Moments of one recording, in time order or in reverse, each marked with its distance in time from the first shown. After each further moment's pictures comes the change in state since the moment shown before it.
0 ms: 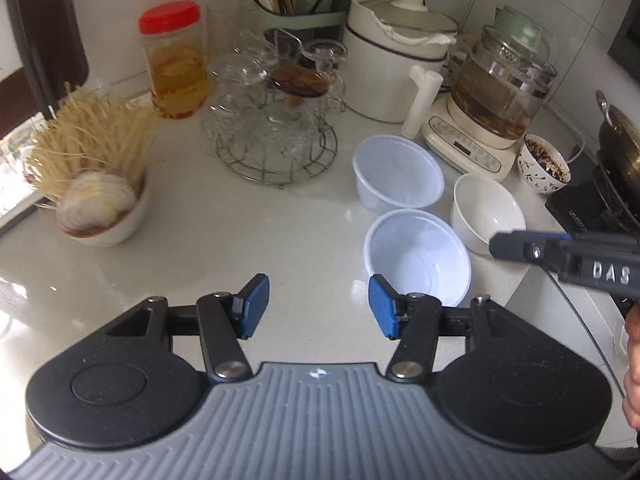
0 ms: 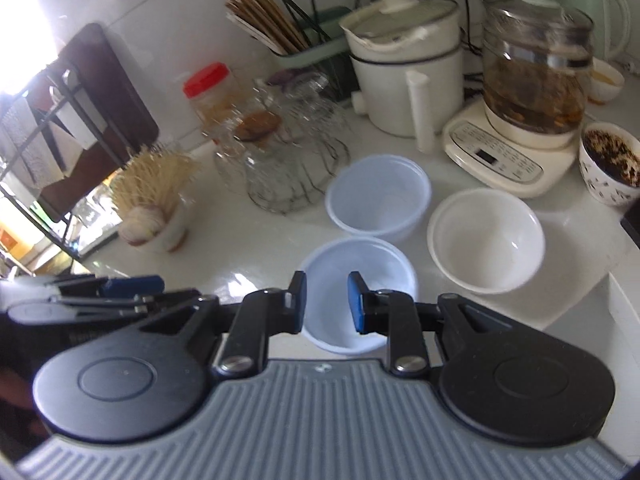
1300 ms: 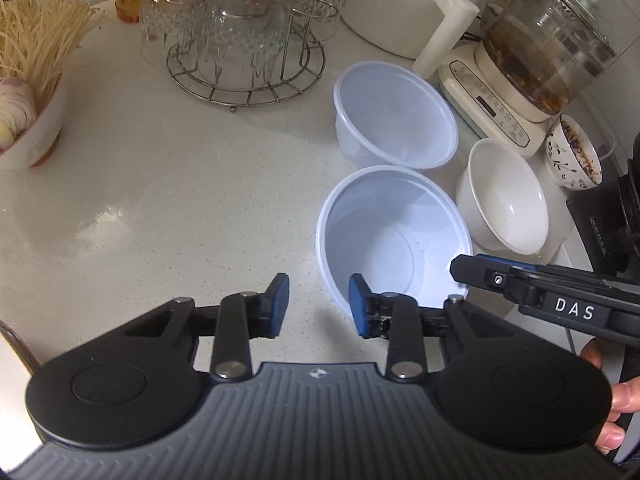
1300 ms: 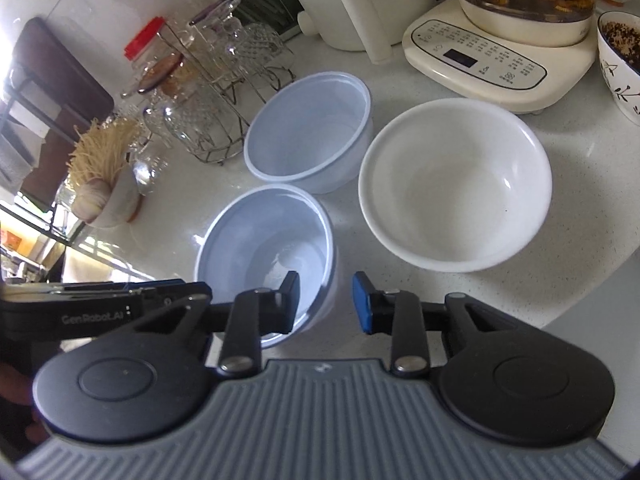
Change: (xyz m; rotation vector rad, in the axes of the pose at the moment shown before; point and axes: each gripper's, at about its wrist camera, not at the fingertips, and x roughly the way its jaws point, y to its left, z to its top) left arm 0.102 -0.032 0.006 -0.169 0.198 -0.026; right arm 0.079 -0.086 -0.011 0.101 0.182 0.098
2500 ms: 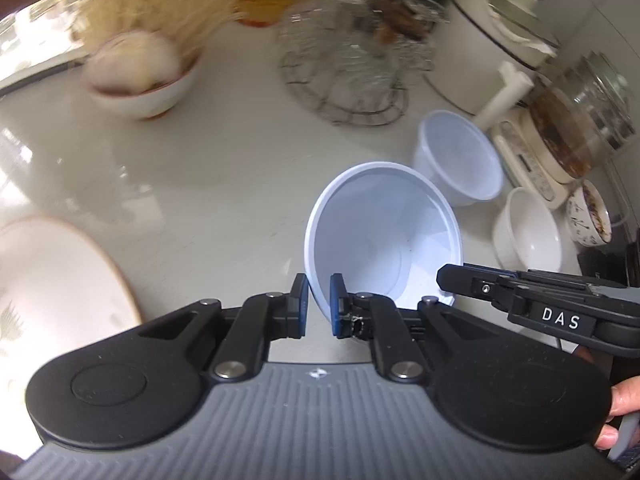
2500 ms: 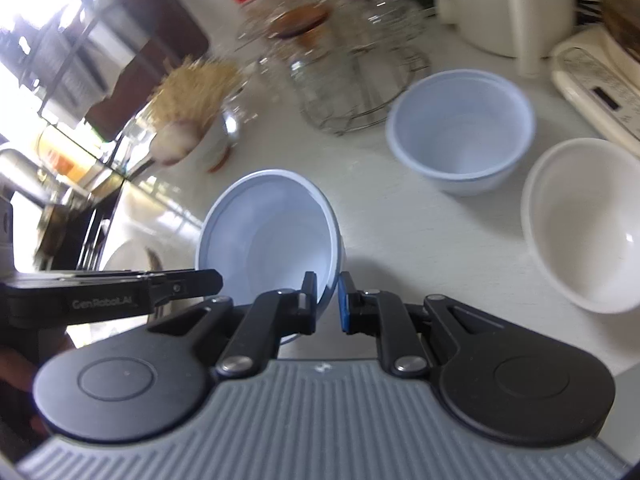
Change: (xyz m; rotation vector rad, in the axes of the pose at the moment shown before) left arm -0.063 0.059 -0.043 -0.207 -0.106 0.065; right arm 0.016 0.076 0.004 -0.234 0.097 0.165
